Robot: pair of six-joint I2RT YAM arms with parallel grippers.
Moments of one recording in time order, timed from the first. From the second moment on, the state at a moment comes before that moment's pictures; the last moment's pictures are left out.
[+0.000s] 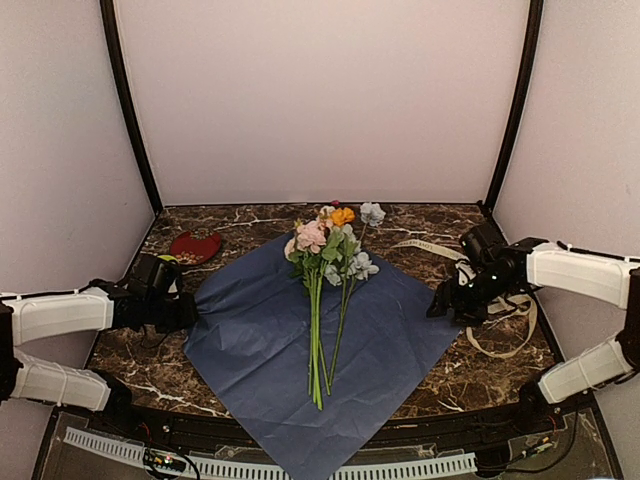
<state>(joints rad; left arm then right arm) -0.39 1.15 0.48 -0.28 -0.04 -0.65 0.38 1.34 0.82 -0.70 -0.24 0.57</state>
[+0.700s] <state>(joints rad) -0.39 1.11 0.46 -0.27 -0.01 -0.64 0.48 1.28 0.47 -0.36 -0.58 1.30</state>
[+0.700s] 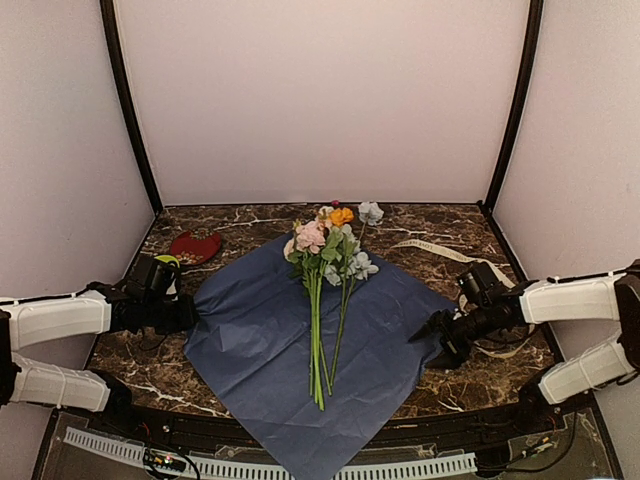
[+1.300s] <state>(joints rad) -0.39 1.30 0.52 -0.24 0.00 -0.58 0.40 1.50 0.61 -0.11 -0.49 1.23</state>
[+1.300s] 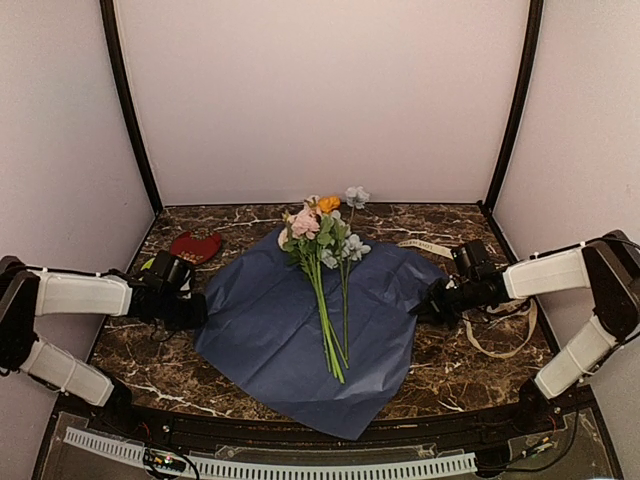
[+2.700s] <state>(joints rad) -1.15 1.08 0.60 -0.17 0.13 0.34 0.78 1.61 1.05 -0.57 -0.38 0.38</state>
